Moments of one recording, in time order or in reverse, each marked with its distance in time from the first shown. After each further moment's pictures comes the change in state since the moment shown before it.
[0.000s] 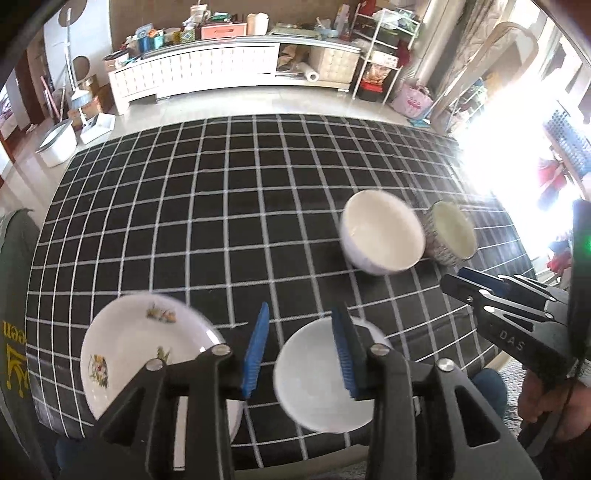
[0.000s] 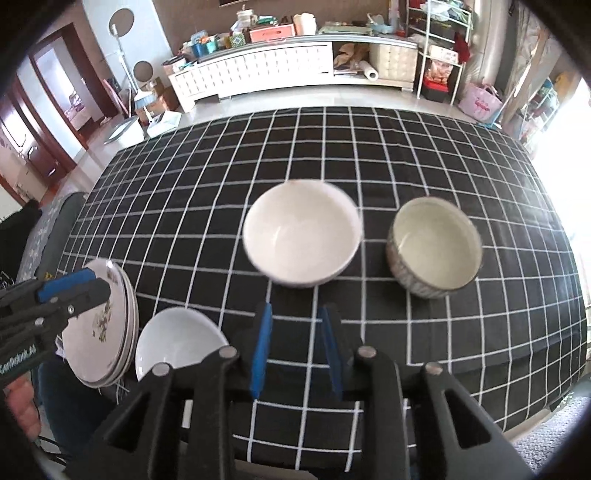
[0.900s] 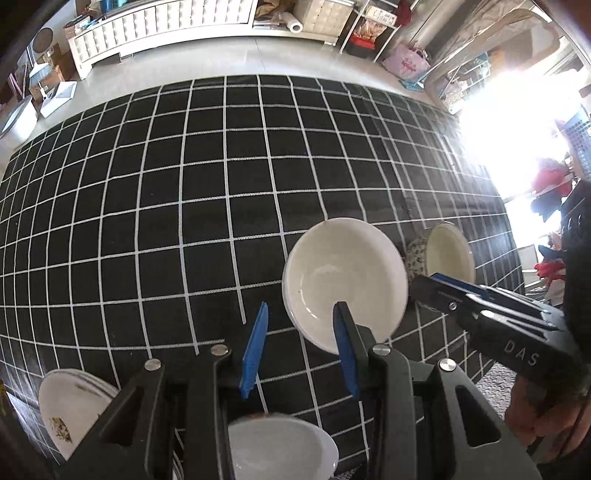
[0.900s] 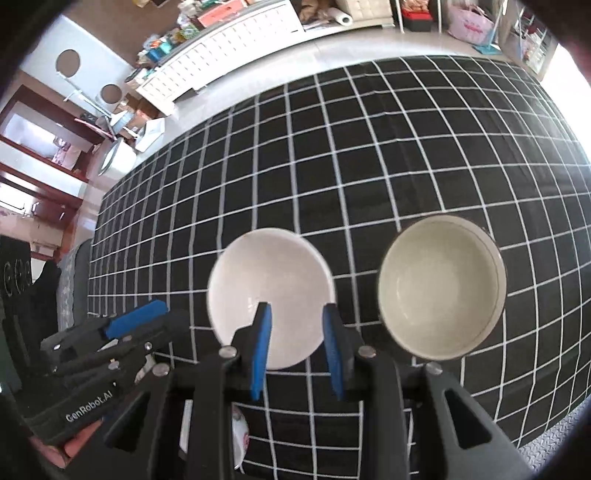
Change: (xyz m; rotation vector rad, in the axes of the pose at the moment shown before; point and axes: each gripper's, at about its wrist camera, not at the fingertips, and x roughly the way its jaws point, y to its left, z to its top) left arm 0.110 -0.036 0.100 -0.026 0.232 -0.088; right arm 0.063 -0.058 0.078 0.229 0.196 0.150
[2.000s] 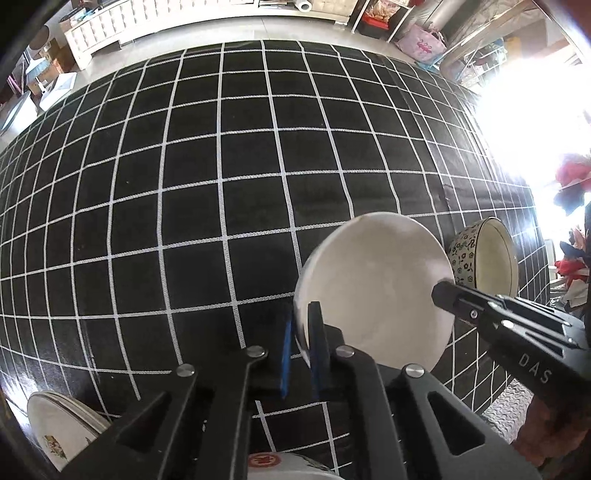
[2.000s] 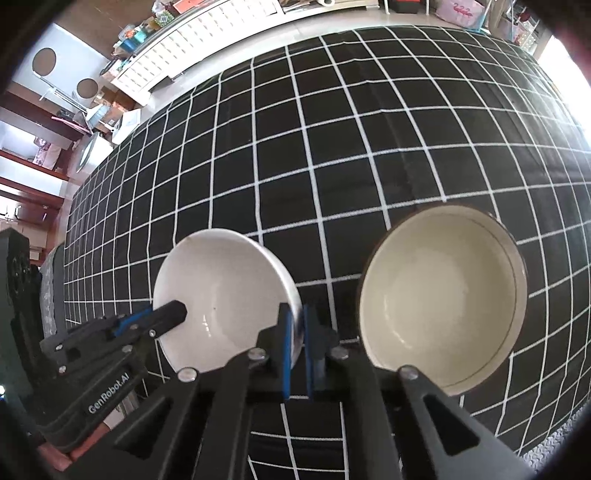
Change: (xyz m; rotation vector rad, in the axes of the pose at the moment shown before) left arm 0.065 0.003 0.015 -0.002 0.063 0.054; right arm 0.027 -0.023 0.000 0.035 0.062 -0.051
